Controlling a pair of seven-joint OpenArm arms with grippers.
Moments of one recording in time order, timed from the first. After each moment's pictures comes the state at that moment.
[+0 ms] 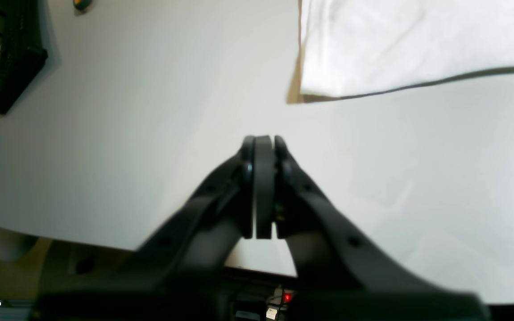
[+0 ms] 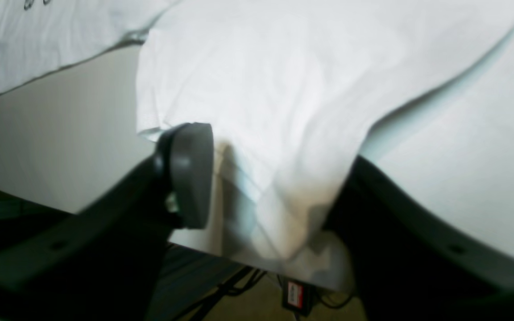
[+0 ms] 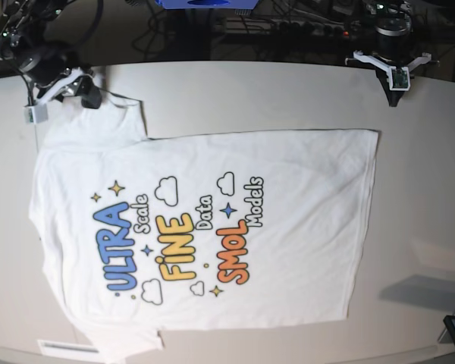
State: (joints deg) left arm 45.1 -11.9 -22.6 103.0 0.7 -0.5 -0.1; right arm -21.5 -3.8 42.9 98.4 41.0 42.0 -66.9
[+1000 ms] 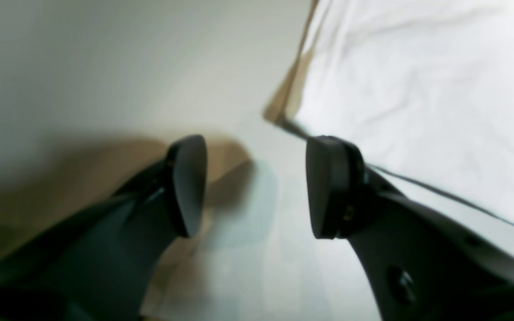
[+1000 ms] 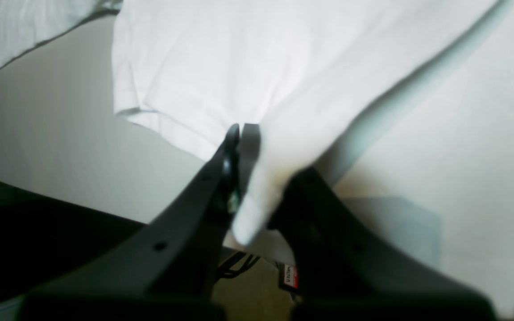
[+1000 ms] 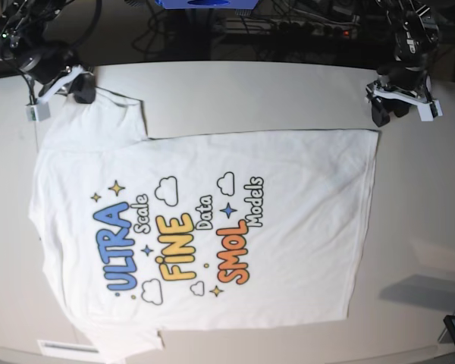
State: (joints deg) left arm 29.5 -11.4 -36.1 97.2 -37.3 -15.3 33.1; right arm -21.7 -3.0 42.4 98.2 40.2 41.7 -68.4
